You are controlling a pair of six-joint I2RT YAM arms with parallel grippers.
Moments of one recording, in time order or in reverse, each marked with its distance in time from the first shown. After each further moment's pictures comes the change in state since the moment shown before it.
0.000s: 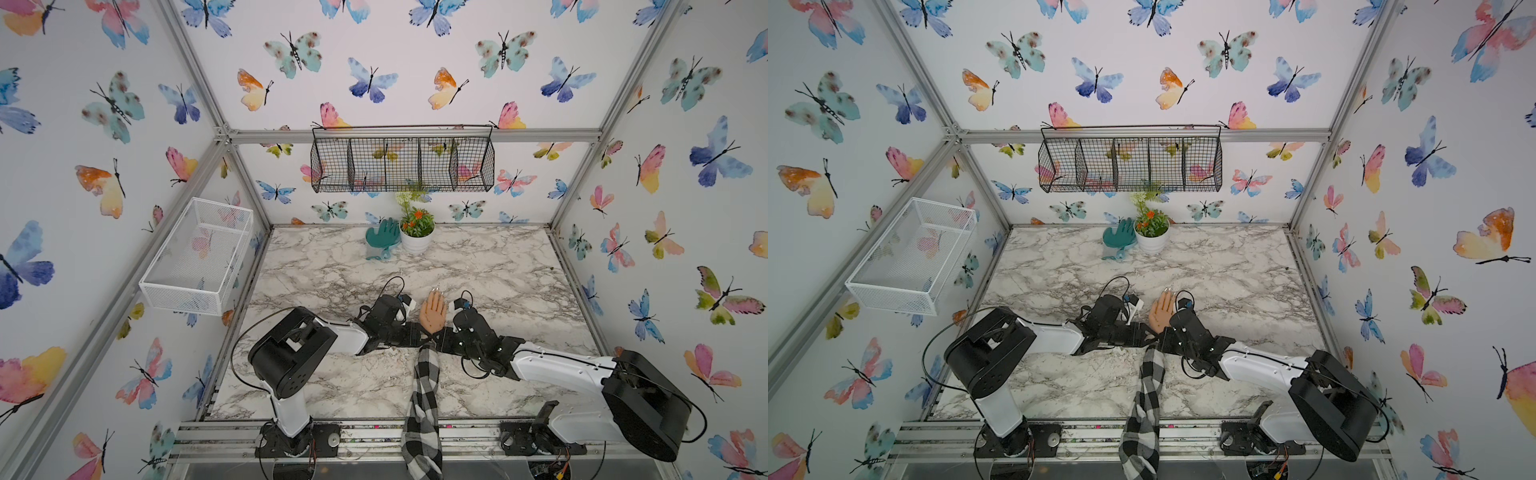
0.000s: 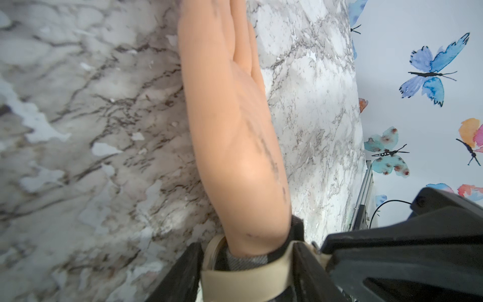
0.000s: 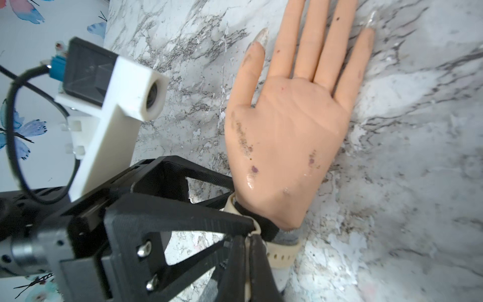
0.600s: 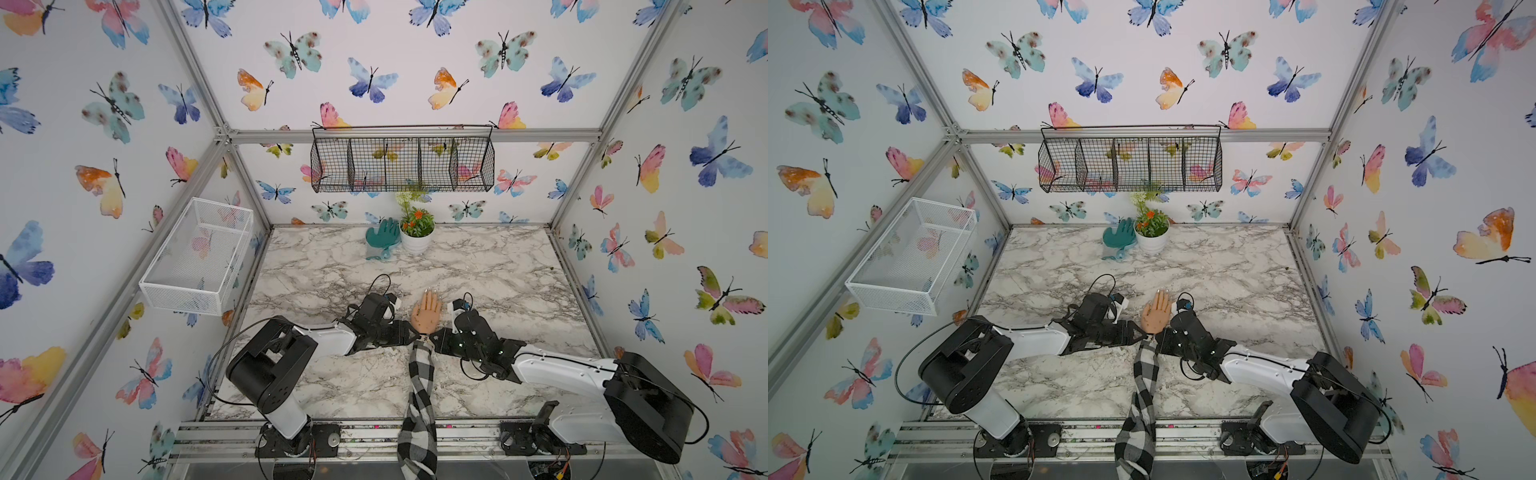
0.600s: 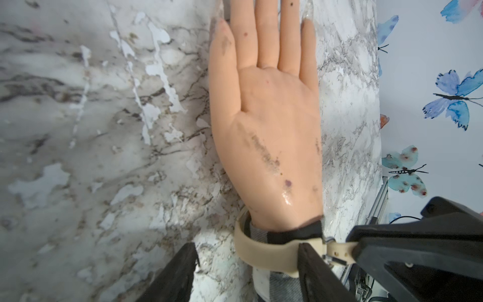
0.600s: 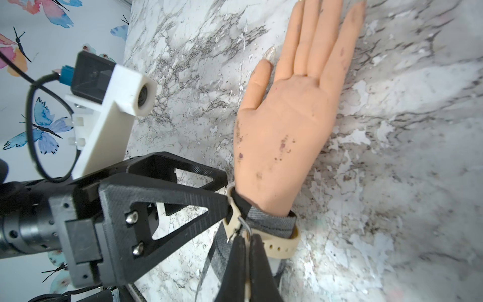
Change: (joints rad) left arm 0.077 -0.143 -0.044 -0.166 -0.051 0.007; right arm 0.005 -0.026 -0.016 0.034 -0.009 0.013
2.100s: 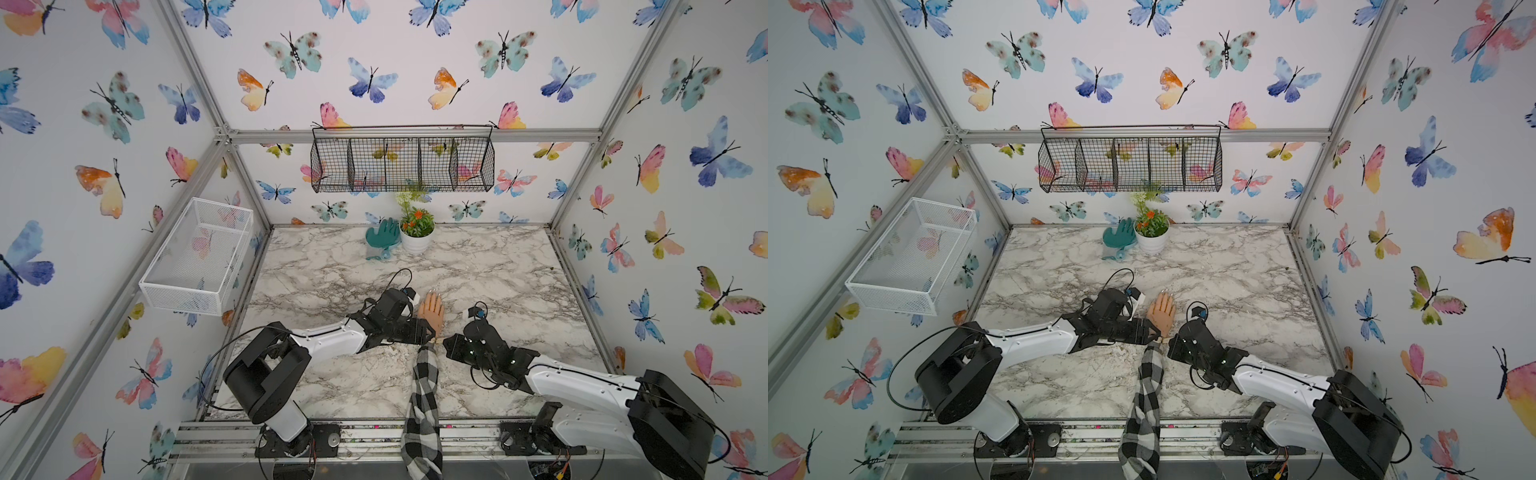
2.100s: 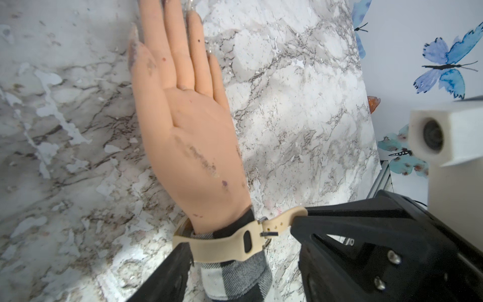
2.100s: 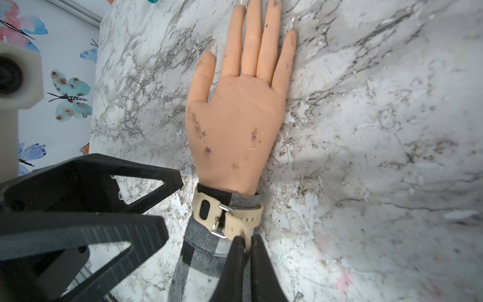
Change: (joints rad) left arm -0.154 -0.024 0.165 -0.153 -0.092 0.048; right arm 0.000 -0.135 -0.085 -0.104 0.106 0.085
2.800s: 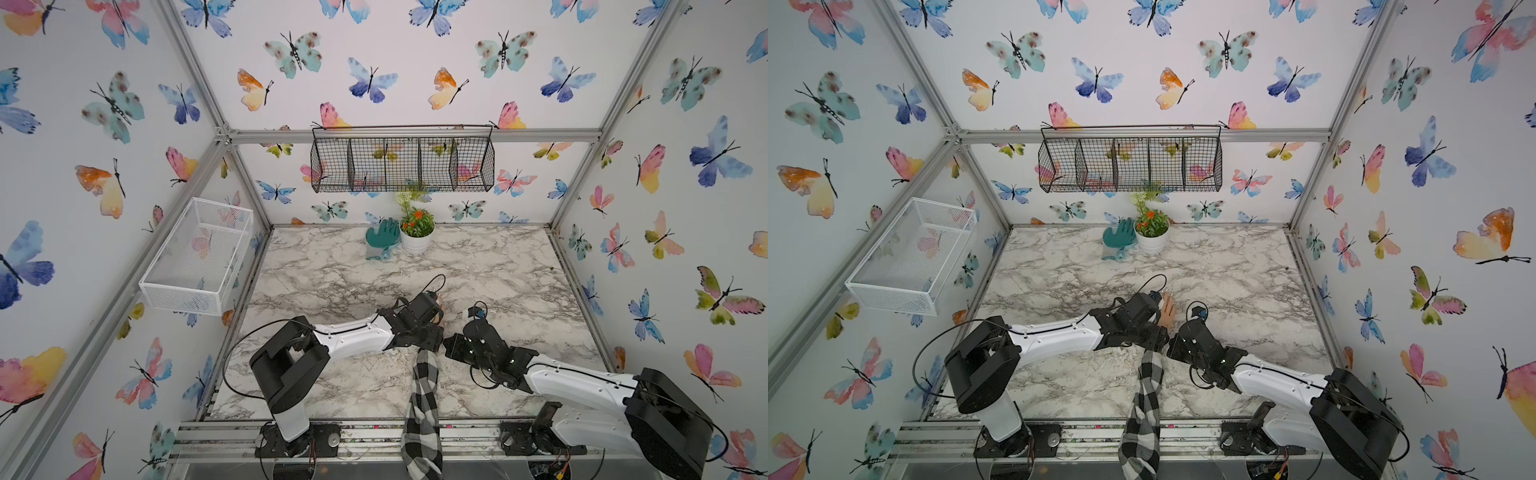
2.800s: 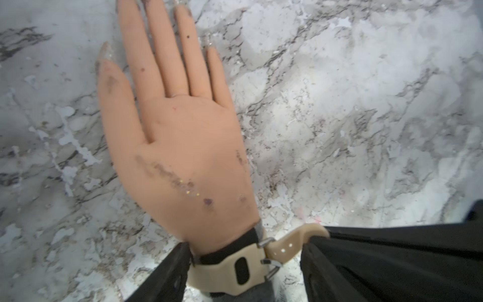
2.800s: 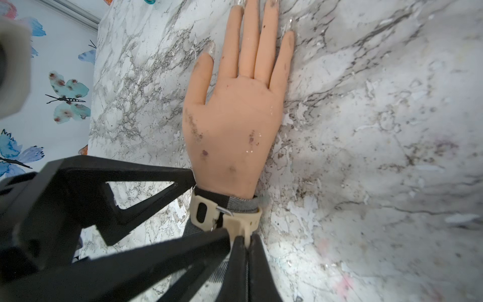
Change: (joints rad) left arm -0.148 0.135 0.238 -0.315 -0.344 0.130; right arm 0.000 0.013 0.000 0.011 0.000 0.000
